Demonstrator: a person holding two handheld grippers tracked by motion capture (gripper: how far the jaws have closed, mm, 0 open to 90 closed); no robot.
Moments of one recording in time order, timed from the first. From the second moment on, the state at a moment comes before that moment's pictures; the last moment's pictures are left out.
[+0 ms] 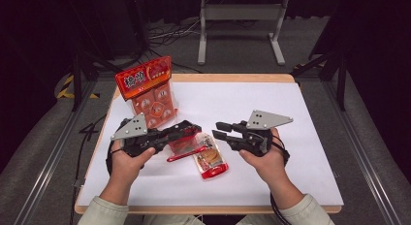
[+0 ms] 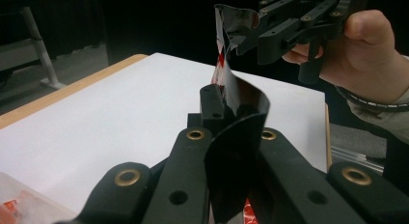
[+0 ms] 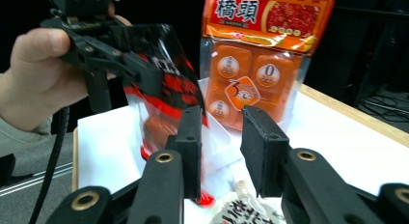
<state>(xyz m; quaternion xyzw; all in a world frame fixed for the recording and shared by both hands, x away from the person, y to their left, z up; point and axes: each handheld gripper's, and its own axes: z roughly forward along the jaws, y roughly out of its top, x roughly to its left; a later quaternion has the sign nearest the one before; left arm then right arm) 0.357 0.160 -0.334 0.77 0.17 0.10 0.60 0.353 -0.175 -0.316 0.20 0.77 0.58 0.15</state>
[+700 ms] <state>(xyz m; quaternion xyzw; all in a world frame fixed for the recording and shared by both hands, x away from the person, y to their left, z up) 0.368 0.199 -0.317 0.77 0.19 0.14 0.59 0.358 -0.215 -0.320 0.25 0.76 0.58 0.17</state>
